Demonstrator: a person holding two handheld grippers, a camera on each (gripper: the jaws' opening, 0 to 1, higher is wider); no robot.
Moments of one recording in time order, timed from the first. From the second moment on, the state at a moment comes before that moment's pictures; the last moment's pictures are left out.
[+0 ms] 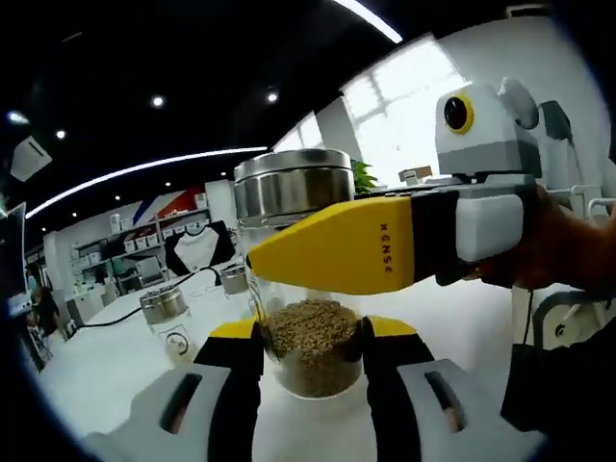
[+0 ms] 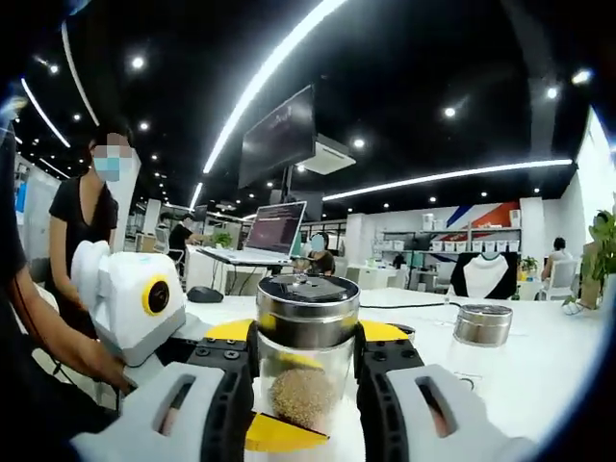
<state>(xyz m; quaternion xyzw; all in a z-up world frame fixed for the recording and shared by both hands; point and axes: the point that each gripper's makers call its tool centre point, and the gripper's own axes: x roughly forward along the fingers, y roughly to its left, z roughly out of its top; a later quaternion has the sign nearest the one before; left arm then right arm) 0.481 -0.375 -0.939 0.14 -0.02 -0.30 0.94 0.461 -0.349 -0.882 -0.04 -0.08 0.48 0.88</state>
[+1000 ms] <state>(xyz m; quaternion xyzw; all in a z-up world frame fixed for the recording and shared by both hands) 0.458 -0.387 -0.921 0.04 0.01 -0.40 0.92 0.431 -0.356 -0.867 0.00 -0.09 0.59 0.80</state>
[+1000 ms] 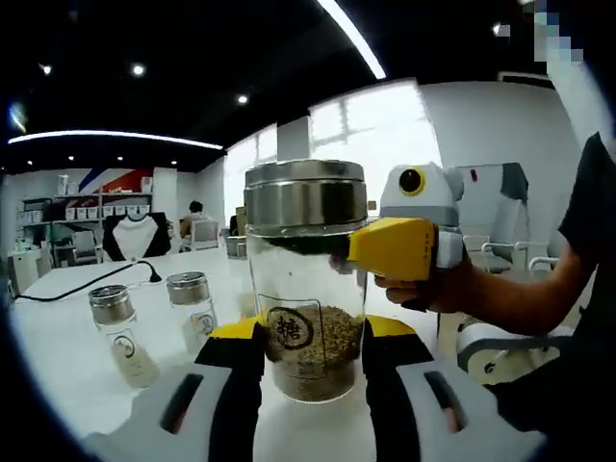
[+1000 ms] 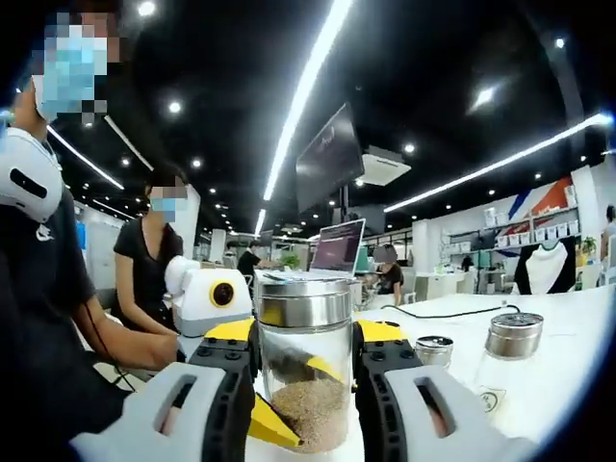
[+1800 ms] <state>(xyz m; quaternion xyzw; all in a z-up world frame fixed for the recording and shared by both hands) 0.441 -0.397 -0.900 -0.02 -0.05 -0.47 0.88 0.418 -0.360 -0.854 0.05 -0.07 0.65 0.76</state>
